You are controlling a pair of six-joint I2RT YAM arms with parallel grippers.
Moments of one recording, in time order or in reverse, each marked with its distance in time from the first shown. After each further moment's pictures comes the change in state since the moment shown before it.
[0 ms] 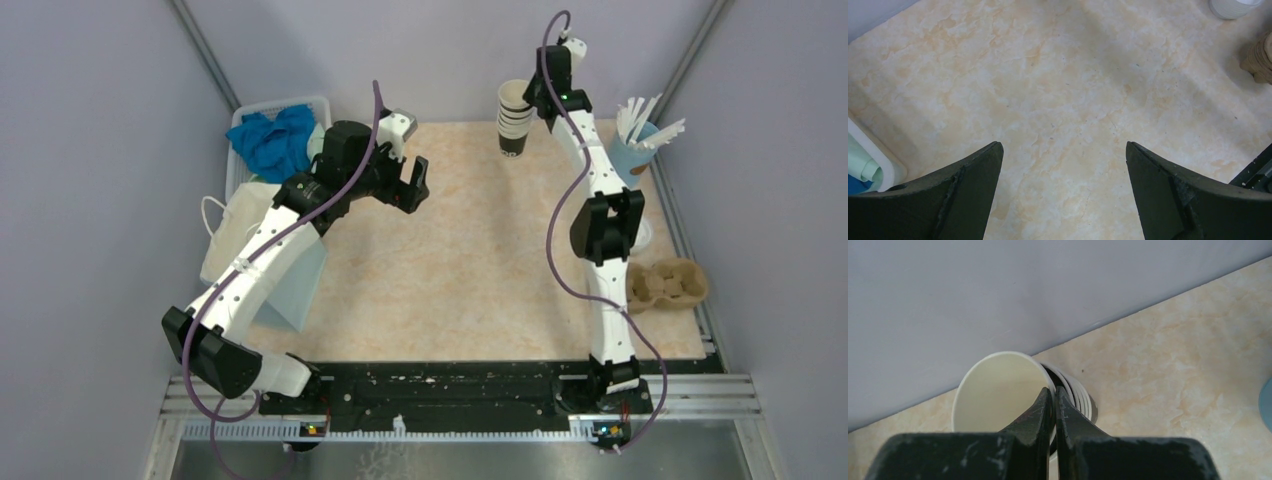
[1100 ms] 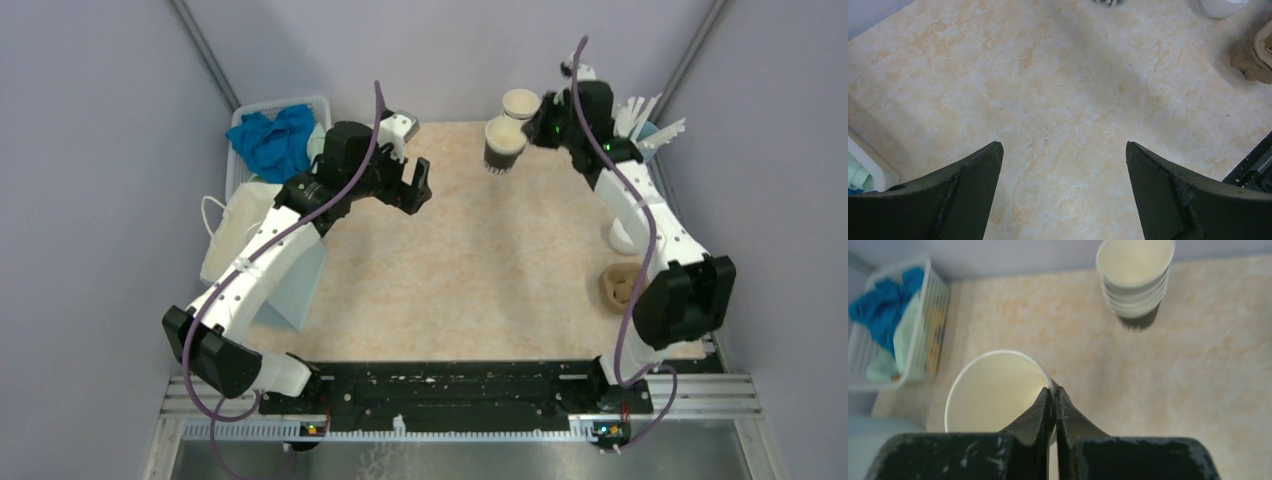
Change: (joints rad) left arm -0.001 0.000 -0.009 0.013 0.030 0.000; right arm 0.019 -0.732 -0.811 0.164 -0.388 -0.106
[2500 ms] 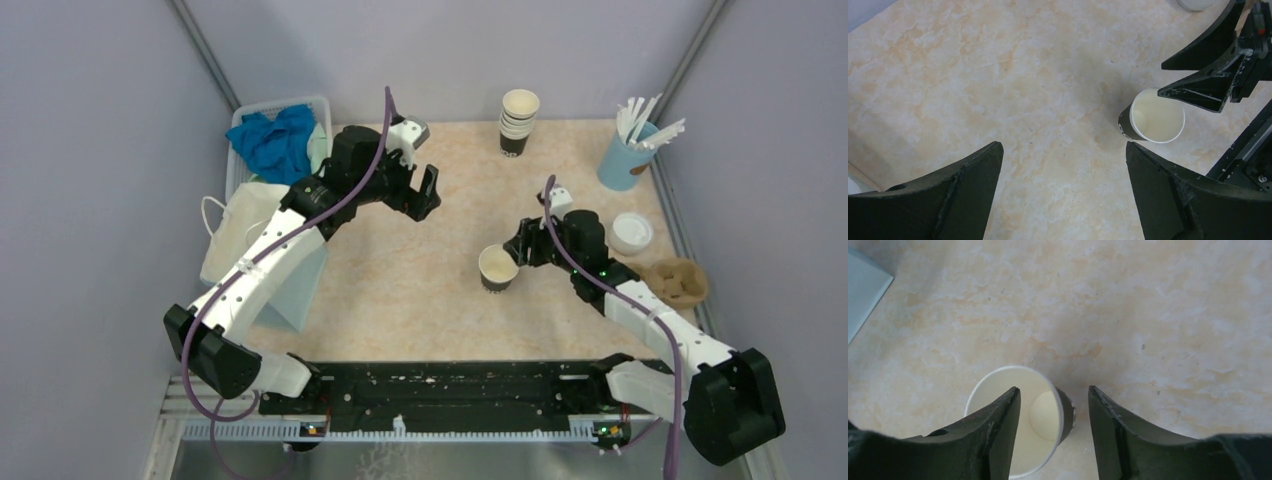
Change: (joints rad) left arm -0.044 0.000 -0.014 0.016 0.029 -0.004; right arm 0.164 -0.632 -1.142 0.409 -0.157 -0.143
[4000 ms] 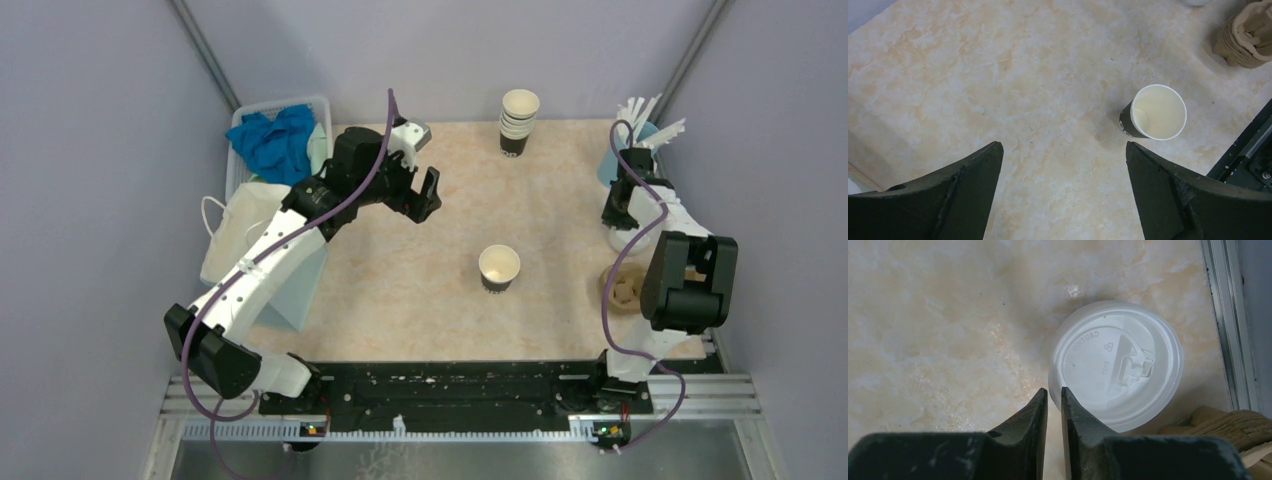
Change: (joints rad) left arm -0.006 0.000 -0.006 0.000 0.000 0.015; right arm -0.533 0.645 0.629 -0.578 0.452 -0.016
